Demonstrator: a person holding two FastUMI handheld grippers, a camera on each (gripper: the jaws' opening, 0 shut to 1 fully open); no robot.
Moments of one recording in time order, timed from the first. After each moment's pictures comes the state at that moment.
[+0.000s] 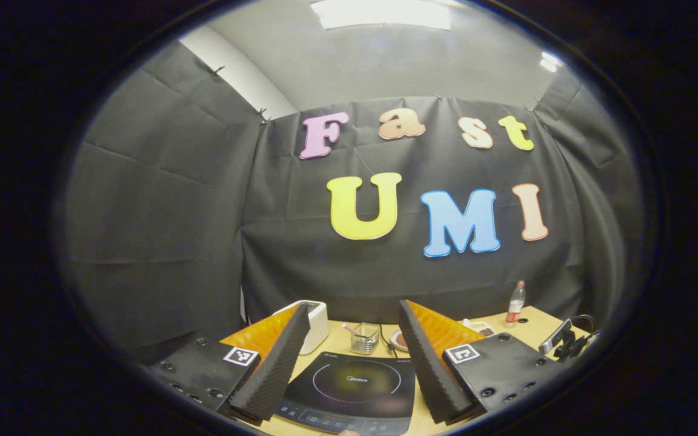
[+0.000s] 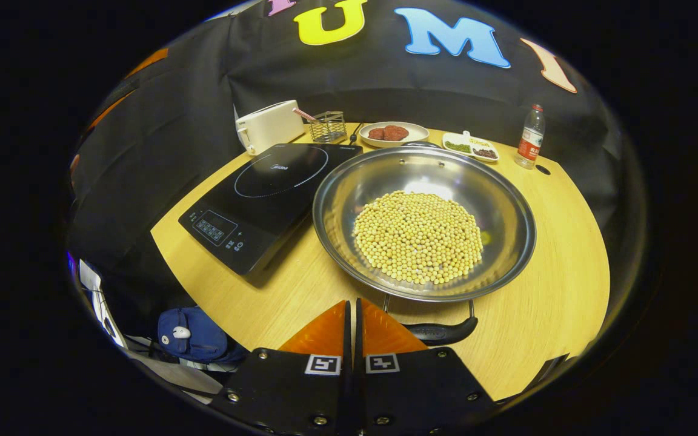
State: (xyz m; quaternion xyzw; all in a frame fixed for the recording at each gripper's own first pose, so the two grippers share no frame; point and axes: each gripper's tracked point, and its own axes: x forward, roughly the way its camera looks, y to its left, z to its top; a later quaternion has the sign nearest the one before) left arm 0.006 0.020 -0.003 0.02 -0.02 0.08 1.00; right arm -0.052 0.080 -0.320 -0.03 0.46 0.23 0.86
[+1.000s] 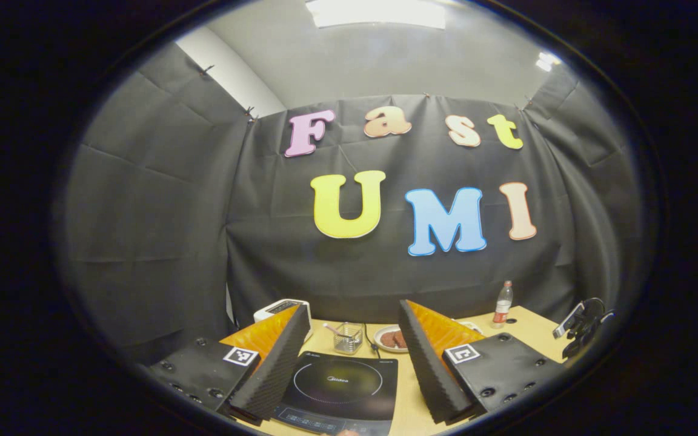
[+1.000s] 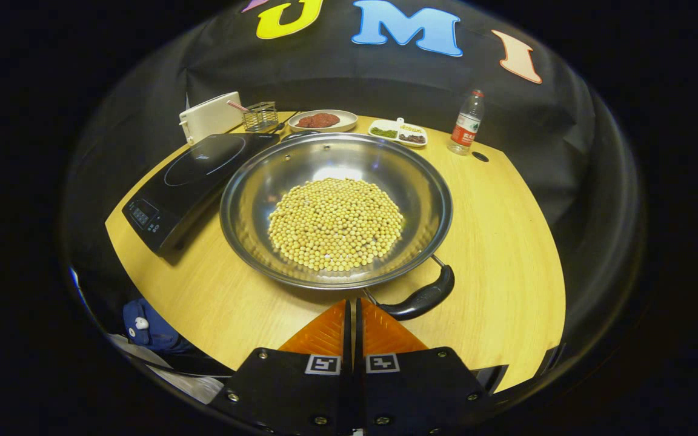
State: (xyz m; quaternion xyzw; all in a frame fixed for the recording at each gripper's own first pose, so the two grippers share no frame) left arm 0.015 -0.014 -0.005 0.02 -0.01 0.06 1.00; right arm -0.020 -0.050 -0.330 -0.09 0.49 0.12 0.86
